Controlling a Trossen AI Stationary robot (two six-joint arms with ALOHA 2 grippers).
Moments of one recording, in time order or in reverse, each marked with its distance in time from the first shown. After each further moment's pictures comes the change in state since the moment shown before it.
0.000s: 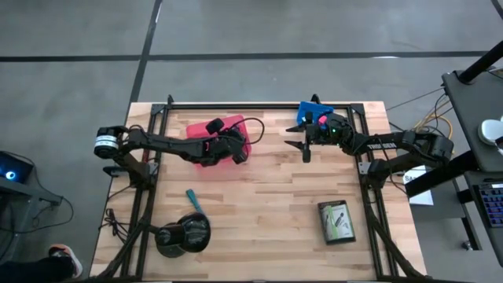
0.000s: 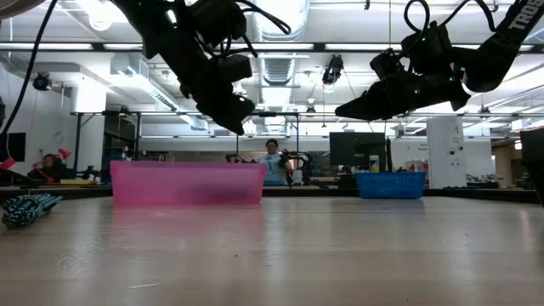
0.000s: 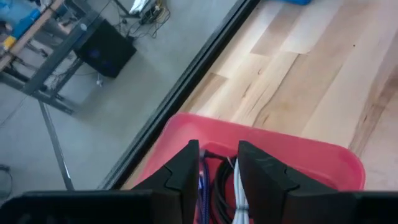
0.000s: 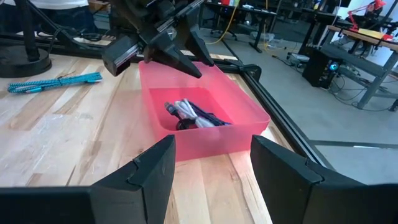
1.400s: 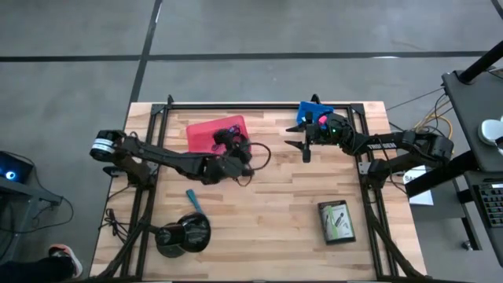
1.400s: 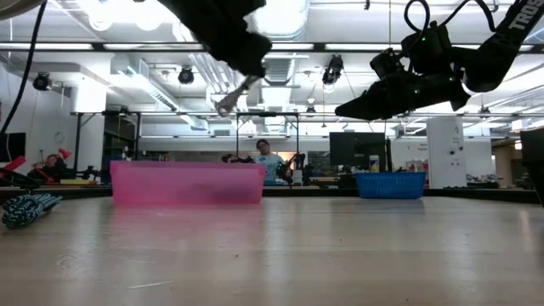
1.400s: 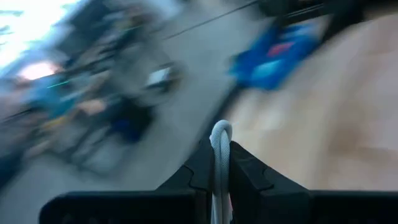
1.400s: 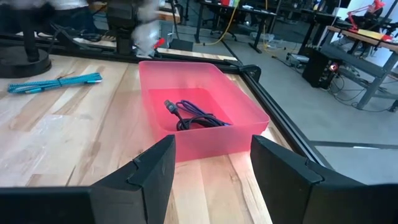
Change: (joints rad) left arm -0.236 -0.013 0.124 0.103 -0.207 0.223; right arm 0.000 0.000 0.000 0.003 0.000 0.000
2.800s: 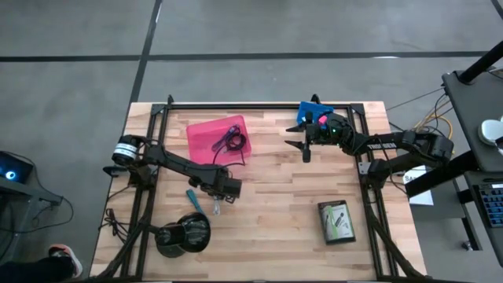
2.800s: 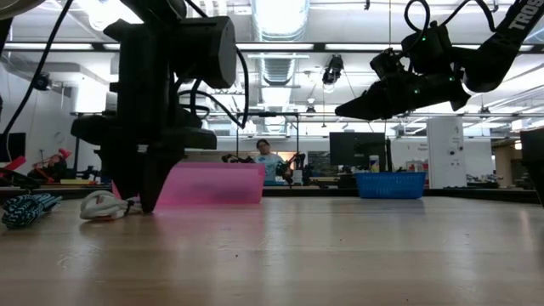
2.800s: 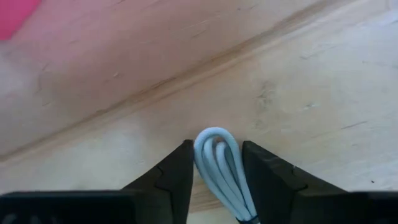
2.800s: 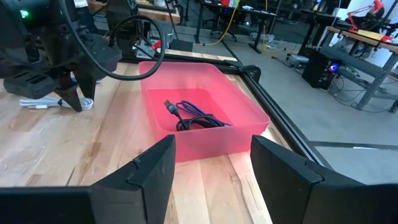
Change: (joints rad) left arm -0.022 0.236 -0.006 -0.824 0.888 -1.490; right arm 0.000 0.000 0.000 0.002 0.000 0.000
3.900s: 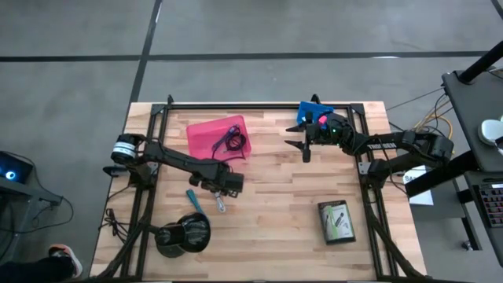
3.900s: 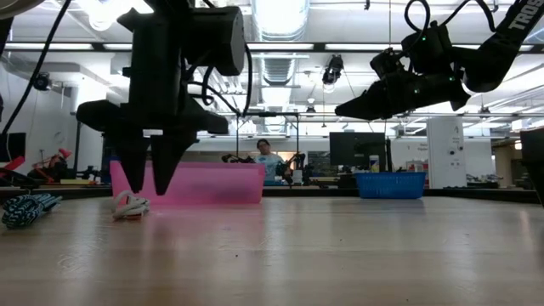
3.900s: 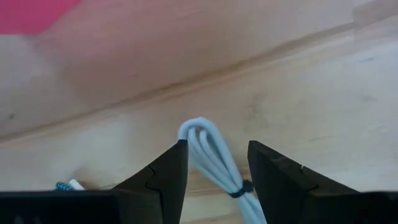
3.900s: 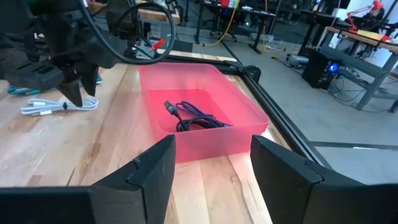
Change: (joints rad) left arm 0.025 -0.024 0.072 -0.079 0.027 -0.084; right arm 0.000 0.000 0.000 0.002 0.000 0.003
